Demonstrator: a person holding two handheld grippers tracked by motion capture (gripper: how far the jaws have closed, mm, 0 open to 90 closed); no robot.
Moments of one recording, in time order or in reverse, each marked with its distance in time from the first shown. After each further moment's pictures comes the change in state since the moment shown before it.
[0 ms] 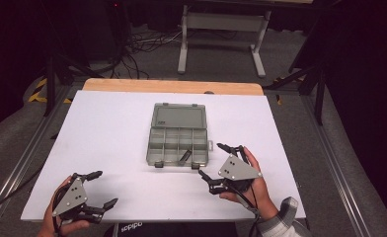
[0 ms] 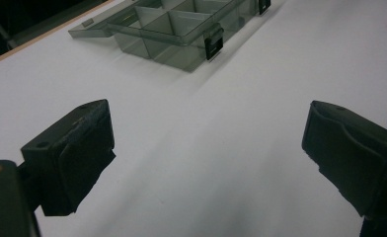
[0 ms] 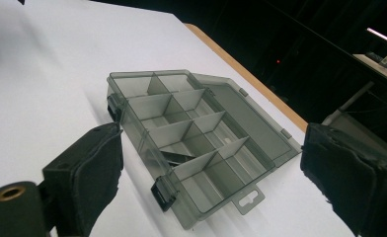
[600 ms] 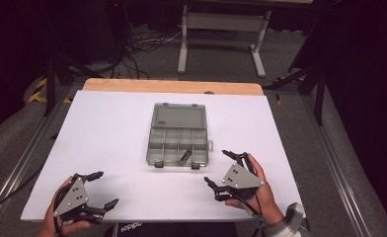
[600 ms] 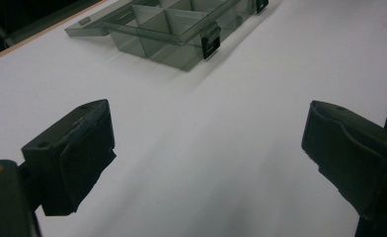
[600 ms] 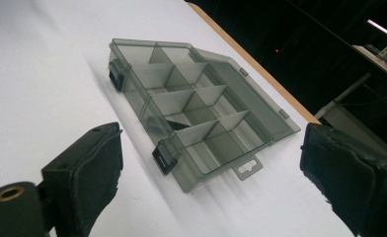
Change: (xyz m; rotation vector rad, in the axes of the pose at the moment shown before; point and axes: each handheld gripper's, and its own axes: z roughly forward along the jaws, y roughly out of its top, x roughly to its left) left arm -0.002 0.001 0.001 0.007 -0.005 -0.003; right arm 0.006 -0.018 -0.010 0.054 -0.011 -0.045
